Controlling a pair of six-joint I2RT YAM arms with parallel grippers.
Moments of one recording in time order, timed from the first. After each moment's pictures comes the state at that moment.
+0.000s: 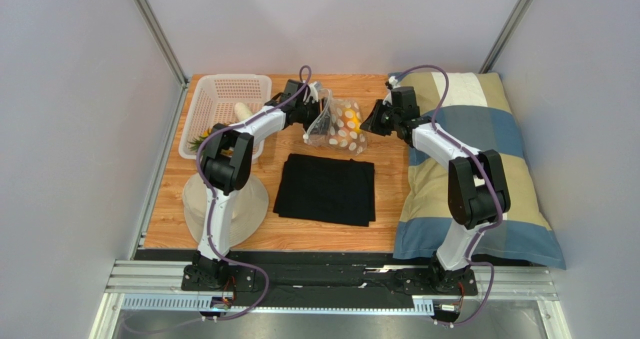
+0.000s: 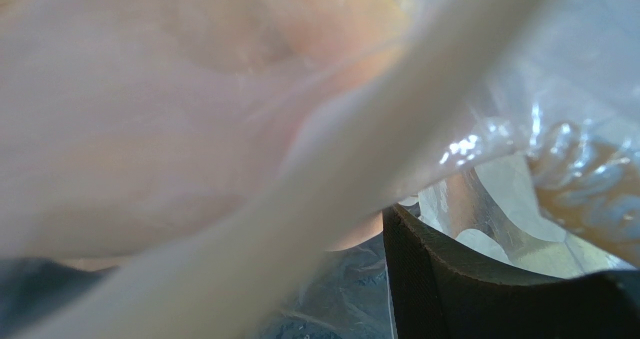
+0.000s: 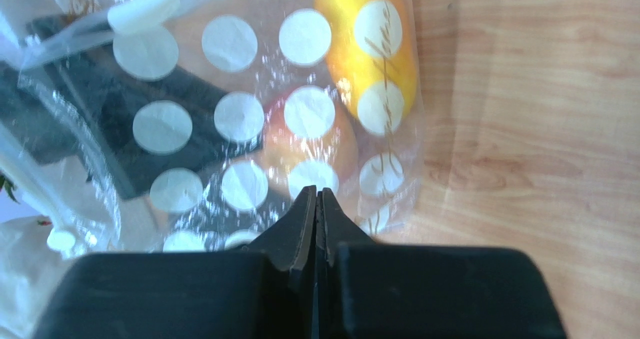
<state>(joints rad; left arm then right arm) -0.42 2.24 1.73 -0.26 0.54 -0.53 0.27 1.77 1.25 -0.13 -0.29 0.54</state>
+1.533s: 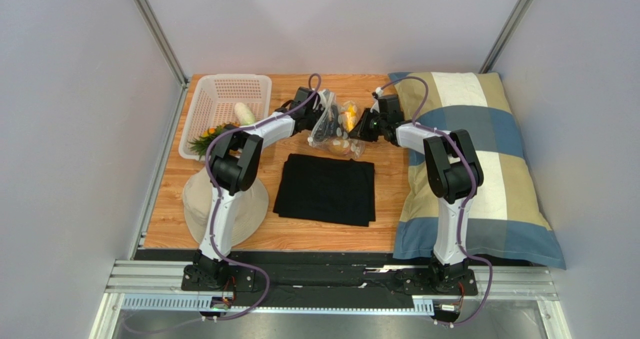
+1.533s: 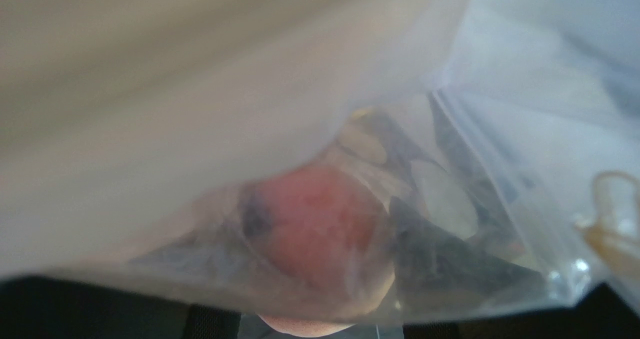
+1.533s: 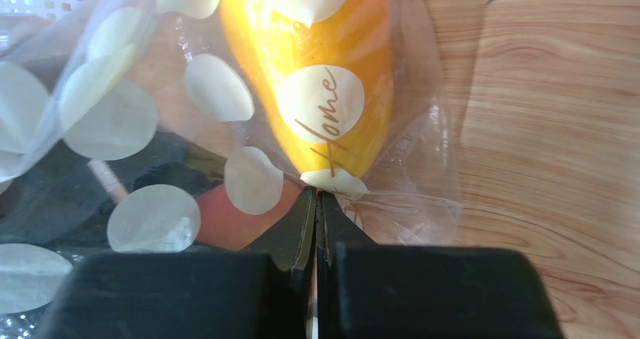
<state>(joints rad) -0.48 2.29 1.71 -0.18 0.53 -0.60 0.28 2.08 1.34 0.05 -0.40 0.61</state>
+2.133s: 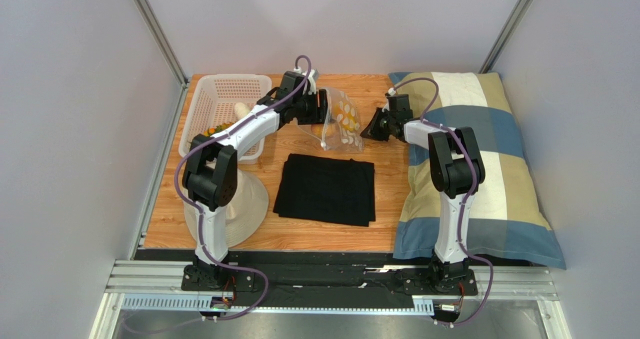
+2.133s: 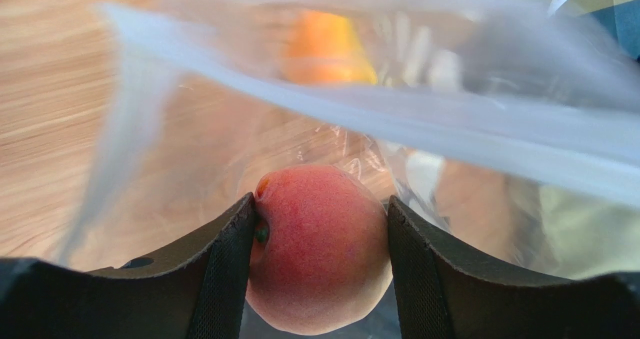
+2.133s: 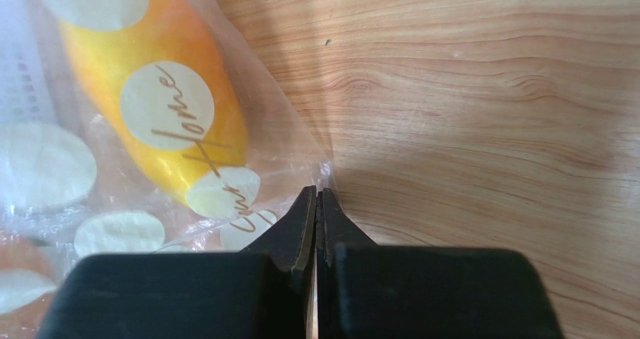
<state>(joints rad) -0.47 2.01 1.65 -0.31 0.27 -0.43 0.20 2.13 1.38 -0.02 -0.35 0.60</state>
